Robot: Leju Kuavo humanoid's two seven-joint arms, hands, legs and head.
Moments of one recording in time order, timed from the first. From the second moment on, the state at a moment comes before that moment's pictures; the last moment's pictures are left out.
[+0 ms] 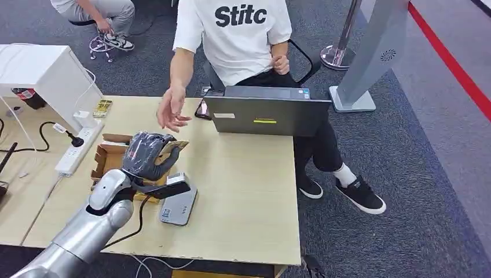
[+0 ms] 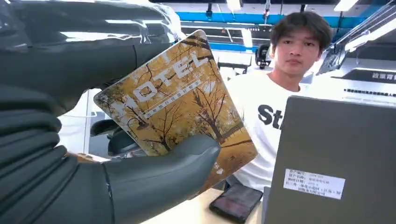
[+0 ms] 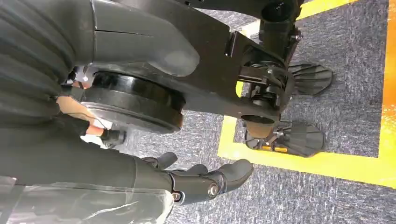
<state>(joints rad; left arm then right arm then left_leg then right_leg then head) -0.42 0.35 -0.45 -1.18 -0.80 0.39 -0.27 -0.22 0.14 -0.07 -0.27 0.05 -0.04 0.32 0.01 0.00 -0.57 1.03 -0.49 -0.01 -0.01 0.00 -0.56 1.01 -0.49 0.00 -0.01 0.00</state>
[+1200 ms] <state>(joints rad) -0.31 0.26 -0.24 -1.27 -0.52 0.26 -0.42 -0.20 0.14 -0.07 -0.27 0.01 -0.04 0.30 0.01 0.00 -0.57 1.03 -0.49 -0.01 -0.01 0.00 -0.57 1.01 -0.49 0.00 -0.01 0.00</state>
